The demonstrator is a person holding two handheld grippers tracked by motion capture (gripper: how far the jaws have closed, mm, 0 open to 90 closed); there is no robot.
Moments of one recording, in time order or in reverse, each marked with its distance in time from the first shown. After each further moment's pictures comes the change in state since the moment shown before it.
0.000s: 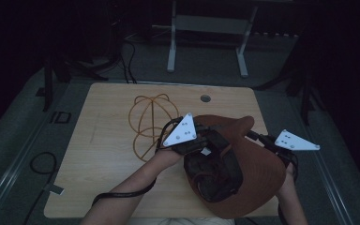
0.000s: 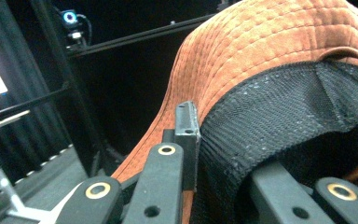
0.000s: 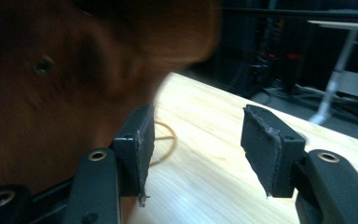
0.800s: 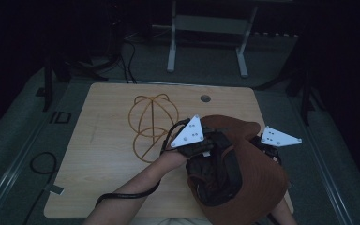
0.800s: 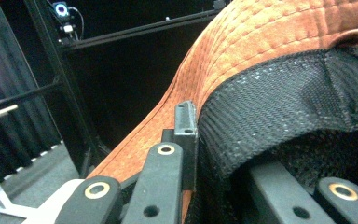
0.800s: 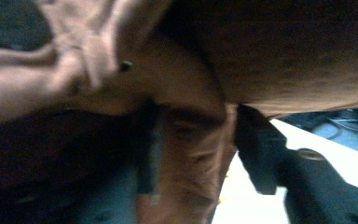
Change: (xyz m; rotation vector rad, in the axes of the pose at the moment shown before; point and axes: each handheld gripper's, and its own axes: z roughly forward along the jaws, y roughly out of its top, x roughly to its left) left arm -0.007 0.000 0.012 0.016 -0.003 -0.025; right arm 0.014 0.006 0.034 -0.105 0.222 0.020
